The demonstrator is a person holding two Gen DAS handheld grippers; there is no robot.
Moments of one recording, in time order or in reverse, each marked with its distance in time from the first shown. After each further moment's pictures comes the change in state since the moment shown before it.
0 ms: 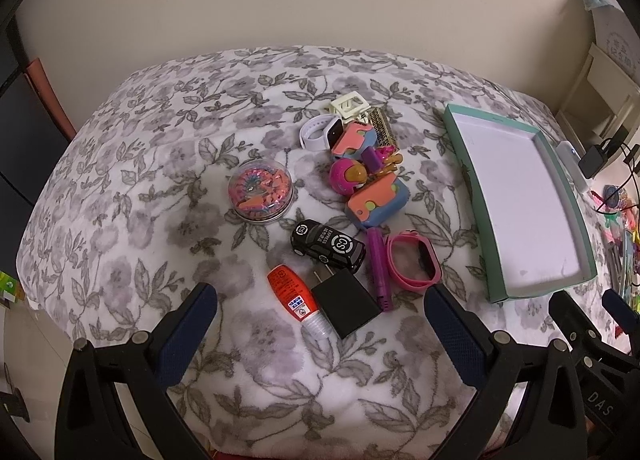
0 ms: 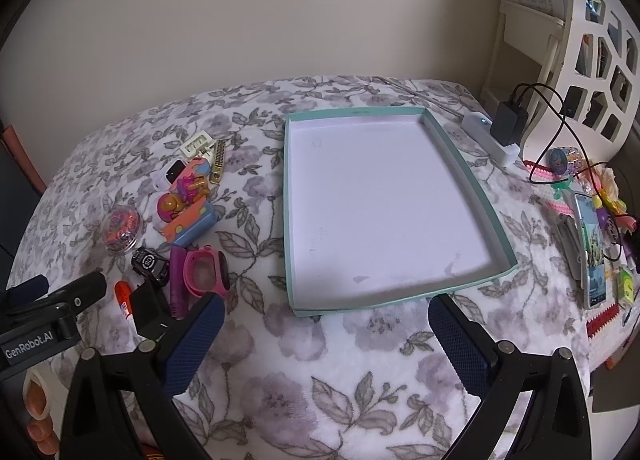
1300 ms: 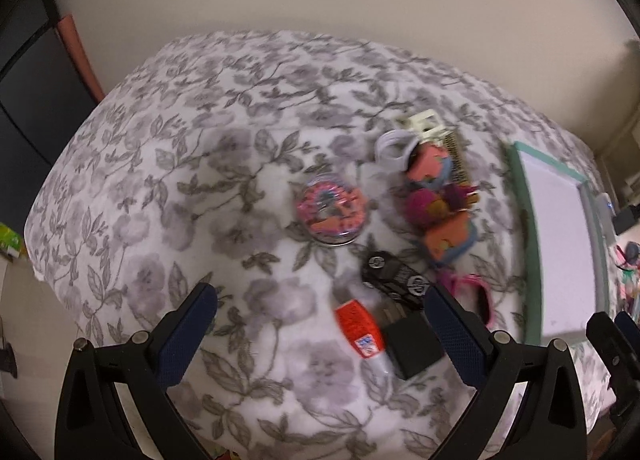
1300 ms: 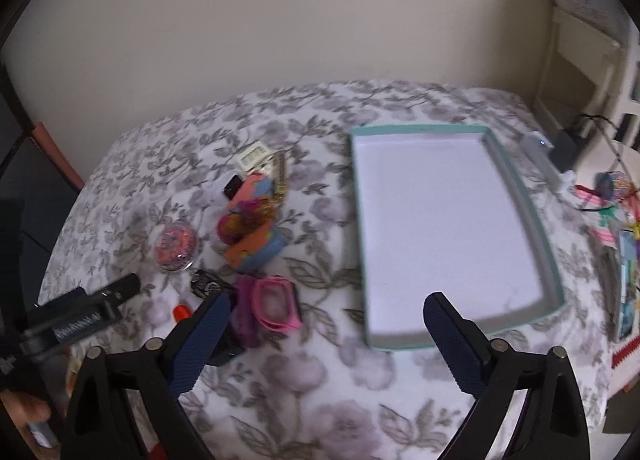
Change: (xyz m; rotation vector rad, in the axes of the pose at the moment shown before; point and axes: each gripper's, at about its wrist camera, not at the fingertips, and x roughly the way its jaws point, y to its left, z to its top) left arm 0.027 0.063 0.032 -0.167 0.058 0.064; right arm 0.008 0.051 0.048 -0.038 0.057 0.156
